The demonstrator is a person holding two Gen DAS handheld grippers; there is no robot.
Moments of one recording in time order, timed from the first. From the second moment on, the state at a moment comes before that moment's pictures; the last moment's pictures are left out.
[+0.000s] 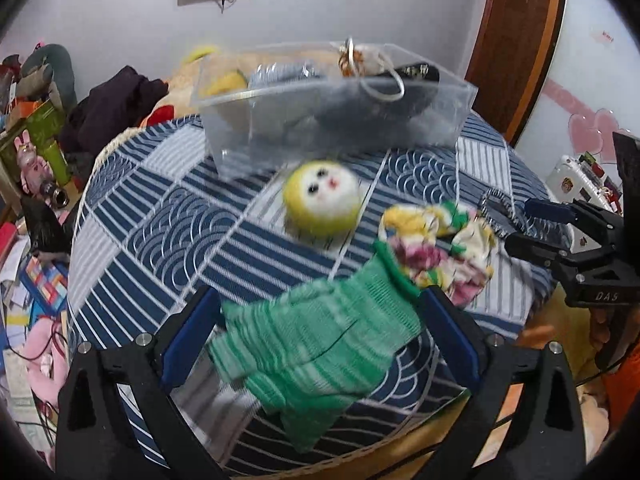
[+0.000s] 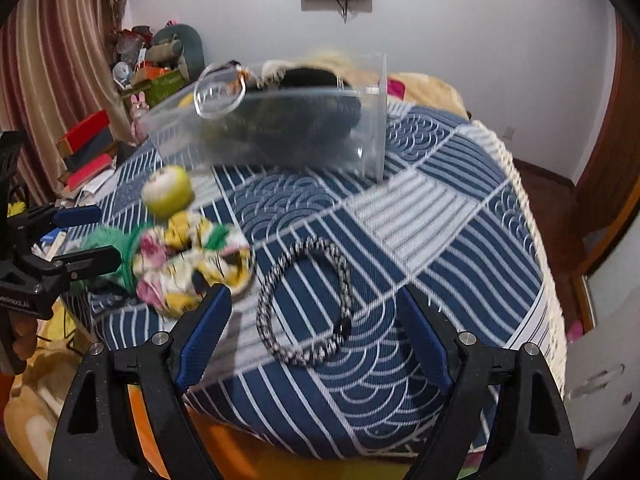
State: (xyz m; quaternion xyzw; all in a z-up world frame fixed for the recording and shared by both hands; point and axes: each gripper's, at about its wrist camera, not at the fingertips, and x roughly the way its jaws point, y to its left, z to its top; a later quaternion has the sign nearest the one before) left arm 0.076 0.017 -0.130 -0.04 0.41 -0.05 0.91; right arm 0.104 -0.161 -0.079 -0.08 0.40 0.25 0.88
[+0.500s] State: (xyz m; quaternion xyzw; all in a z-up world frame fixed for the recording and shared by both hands) left arm 0.061 0.036 -0.142 -0.07 0.40 -0.04 0.91; right arm 0.103 -0.159 -0.086 -0.06 0.39 0.24 0.89
